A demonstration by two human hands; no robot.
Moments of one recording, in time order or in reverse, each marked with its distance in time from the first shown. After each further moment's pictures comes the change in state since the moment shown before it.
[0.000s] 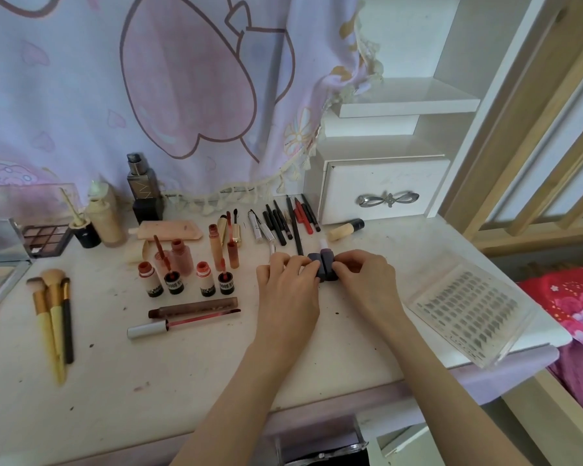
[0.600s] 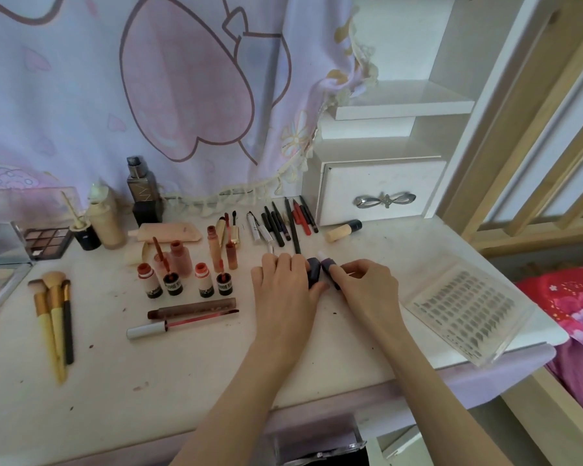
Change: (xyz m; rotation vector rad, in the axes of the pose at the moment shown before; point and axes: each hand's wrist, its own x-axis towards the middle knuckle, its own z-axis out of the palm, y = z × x) left_hand 0.003 0.002 0.003 0.041 -0.041 -0.126; right_hand -0.011 0.005 0.002 0.129 0.083 0.168
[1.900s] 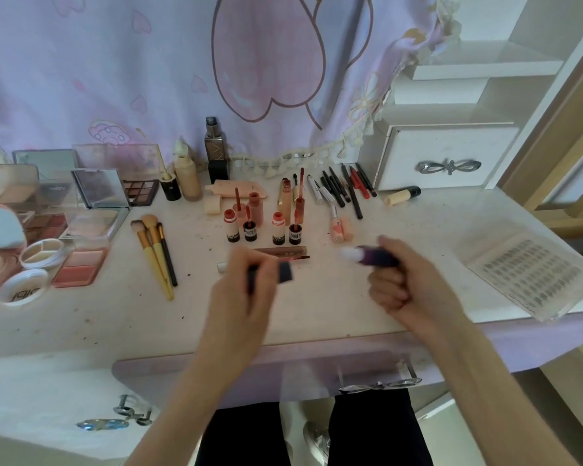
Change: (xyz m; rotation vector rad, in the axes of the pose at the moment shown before) left_hand -0.094 -0.085 -0.118 -0.737 0.087 -0.045; right_hand -0.091 -0.044 -0.001 0.961 -0.557 0.380
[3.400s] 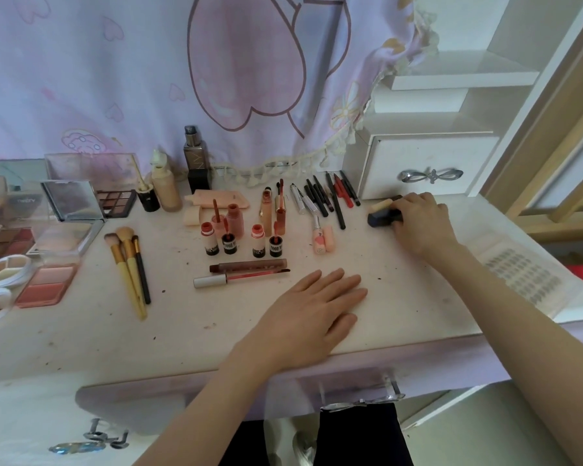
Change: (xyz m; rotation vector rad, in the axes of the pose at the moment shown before) left_hand 0.030 -0.031 0.081 0.595 -0.764 0.343; right_hand 0.122 -0.070 -0.083 -1.982 0.481 -0.505
